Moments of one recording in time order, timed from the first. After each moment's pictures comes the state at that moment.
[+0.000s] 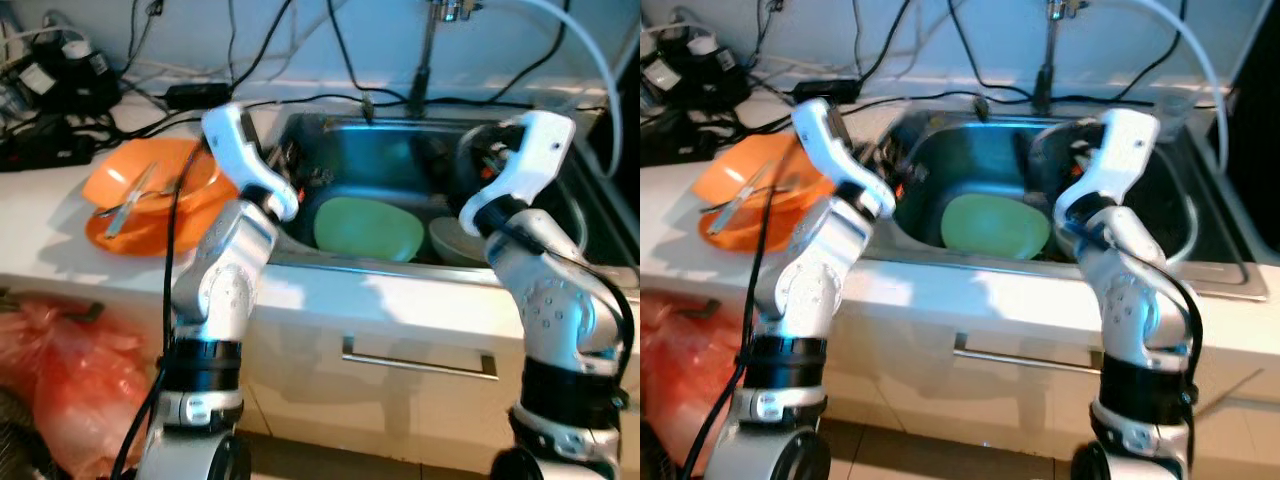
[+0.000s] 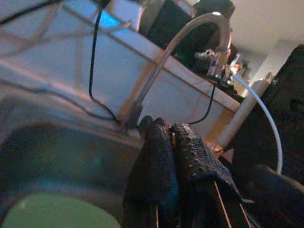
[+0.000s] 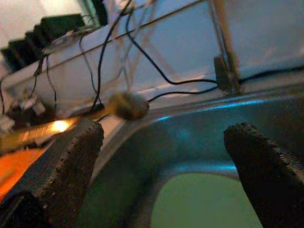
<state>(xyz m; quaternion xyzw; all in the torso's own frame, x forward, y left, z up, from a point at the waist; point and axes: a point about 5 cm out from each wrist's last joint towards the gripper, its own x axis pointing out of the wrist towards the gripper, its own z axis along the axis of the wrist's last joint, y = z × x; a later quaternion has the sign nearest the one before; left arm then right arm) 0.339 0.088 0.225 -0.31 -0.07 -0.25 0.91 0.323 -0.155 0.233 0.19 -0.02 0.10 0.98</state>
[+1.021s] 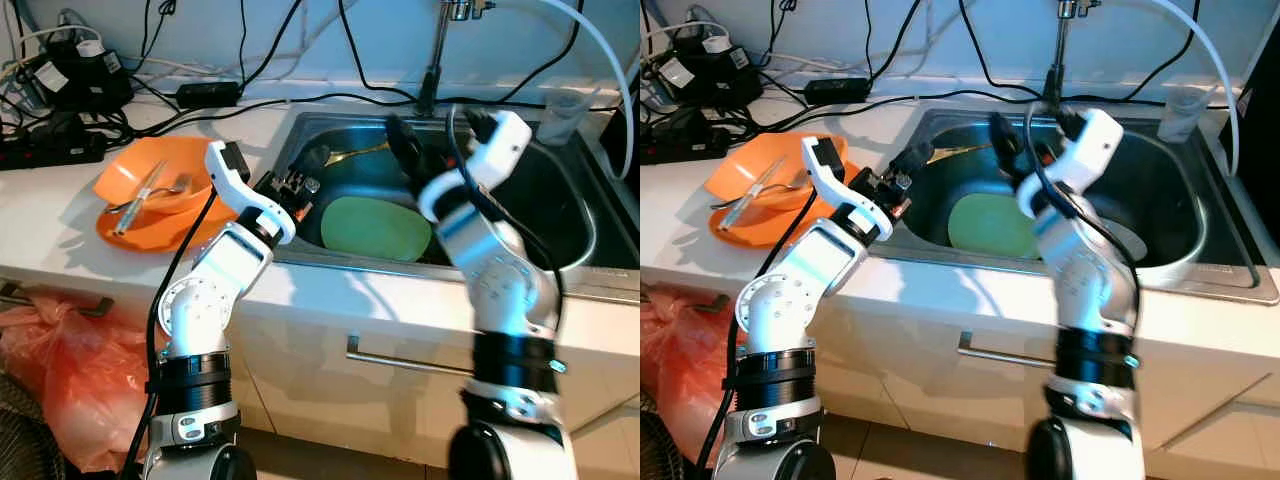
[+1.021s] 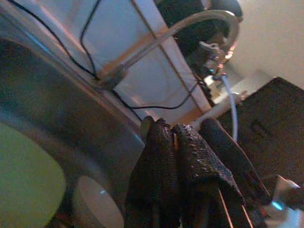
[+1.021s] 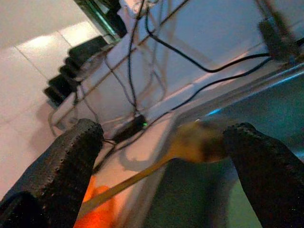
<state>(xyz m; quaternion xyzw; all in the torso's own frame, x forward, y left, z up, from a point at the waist) 0.325 0.087 0.219 -0.48 0.03 -0.28 0.83 0.350 -0.113 0.231 0.33 -0.03 0.14 0.93</state>
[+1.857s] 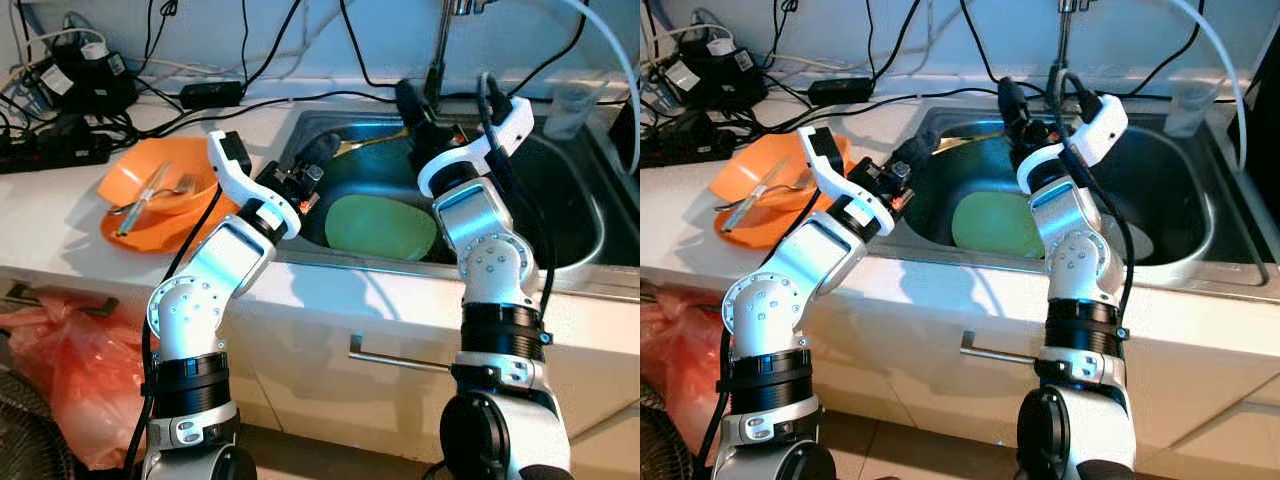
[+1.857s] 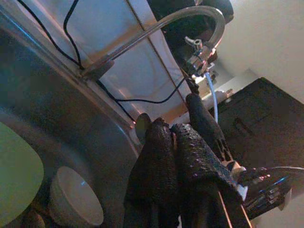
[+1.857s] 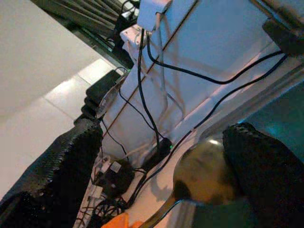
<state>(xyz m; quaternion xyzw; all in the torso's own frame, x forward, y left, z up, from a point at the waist) 0.316 0.082 0.233 -0.51 0.05 -0.30 0.80 0.370 -0.114 0.236 0.44 -0.06 0.14 0.88</state>
